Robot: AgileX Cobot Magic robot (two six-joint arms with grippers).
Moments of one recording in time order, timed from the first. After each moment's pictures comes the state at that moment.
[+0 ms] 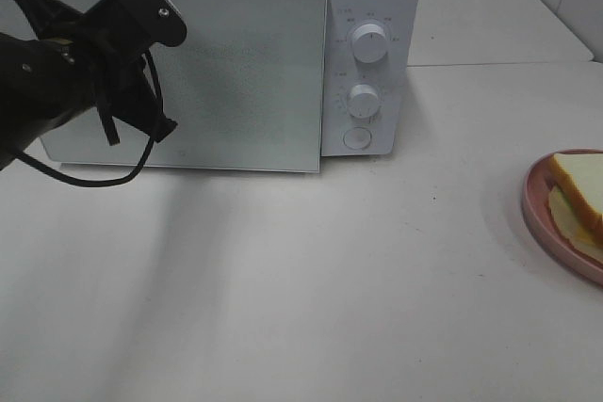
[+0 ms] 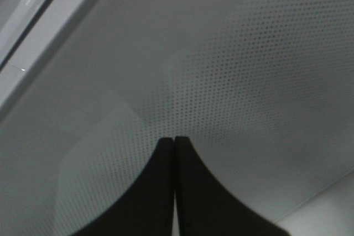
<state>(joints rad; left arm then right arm) -0.64 1.73 -0.85 -1.07 -0.65 1.63 0.04 -0.01 -0.50 0.00 1.01 -0.04</state>
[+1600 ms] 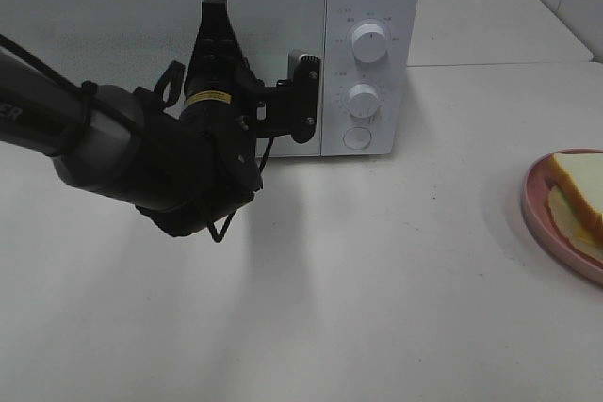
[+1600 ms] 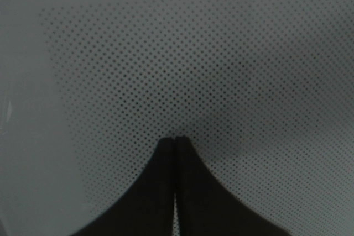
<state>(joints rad) -0.86 2.13 -1.13 -1.09 -1.08 2.21 0.04 -0.01 -0.50 0.00 1.01 -0.04</state>
